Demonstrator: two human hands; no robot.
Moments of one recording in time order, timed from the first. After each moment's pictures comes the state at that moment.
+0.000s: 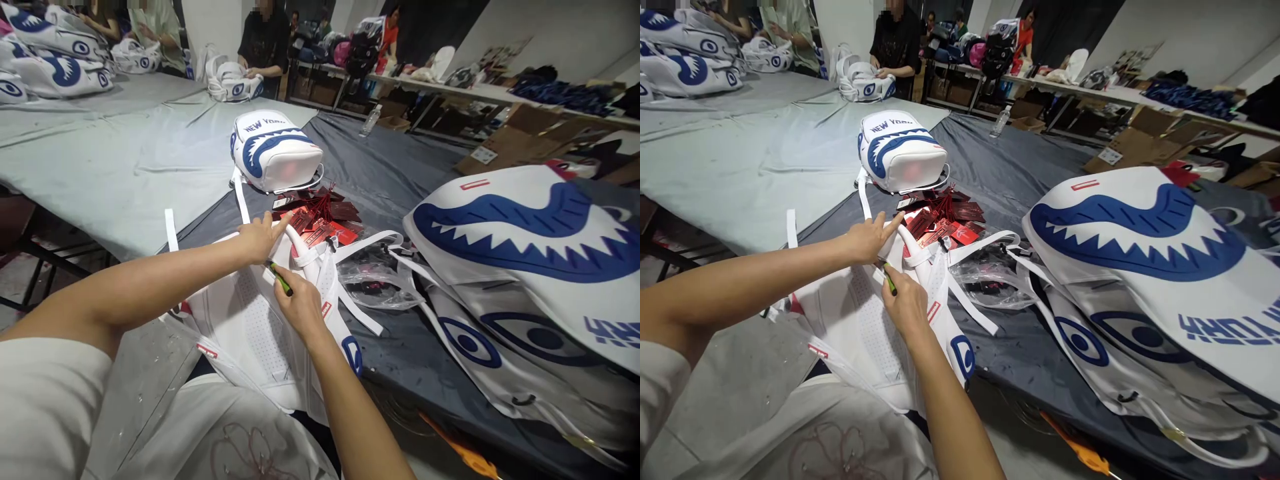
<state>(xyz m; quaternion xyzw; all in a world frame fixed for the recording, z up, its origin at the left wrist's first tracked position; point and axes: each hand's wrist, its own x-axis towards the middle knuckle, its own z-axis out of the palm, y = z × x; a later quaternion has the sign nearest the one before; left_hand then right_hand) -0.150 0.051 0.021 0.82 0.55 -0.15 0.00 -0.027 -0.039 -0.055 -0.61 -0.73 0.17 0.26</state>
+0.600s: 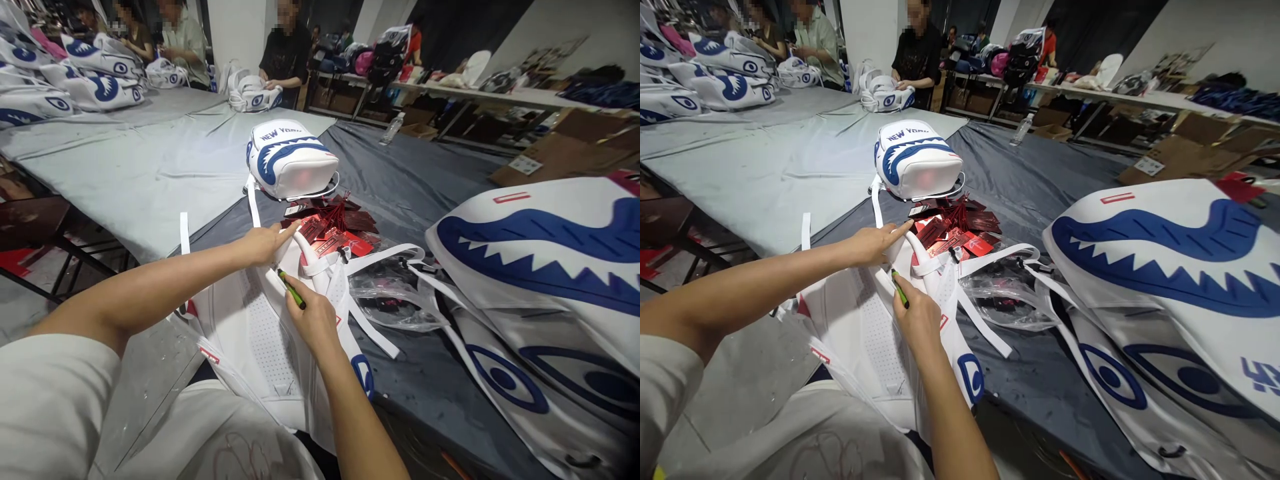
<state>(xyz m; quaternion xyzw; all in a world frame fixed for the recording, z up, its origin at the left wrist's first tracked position) -0.170 0.067 0.009 0.86 0.50 -0.09 0.01 -0.012 -0.045 -0.054 -0.62 -0.71 0.21 0.25</state>
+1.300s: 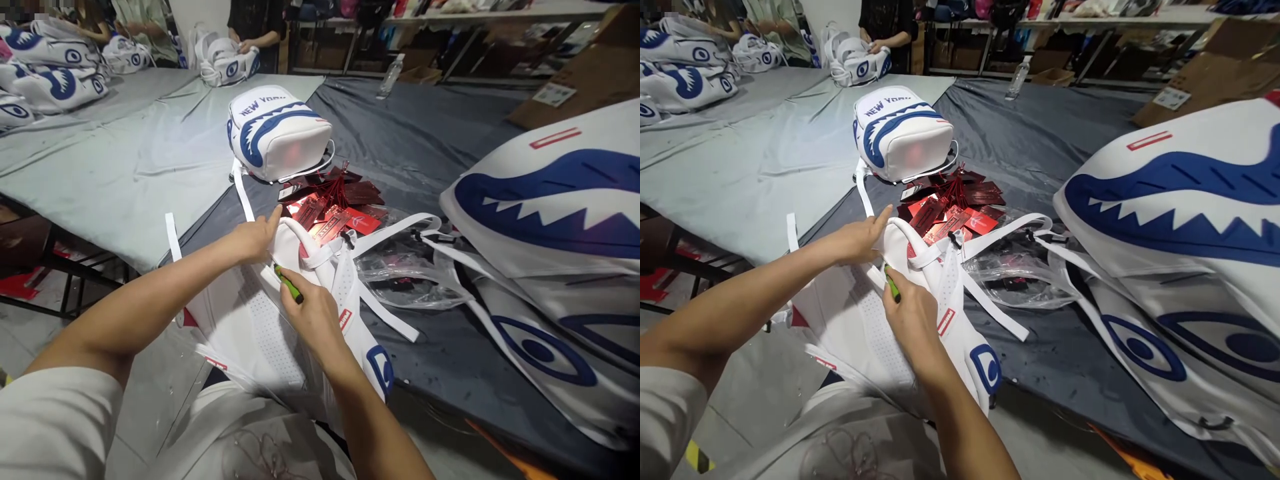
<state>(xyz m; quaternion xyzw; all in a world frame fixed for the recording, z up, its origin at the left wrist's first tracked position) -0.162 0.081 0.013 0.83 0.53 -0.16 0.07 -0.030 -0.032 -0.050 -0.63 -0.66 0.27 0.31</state>
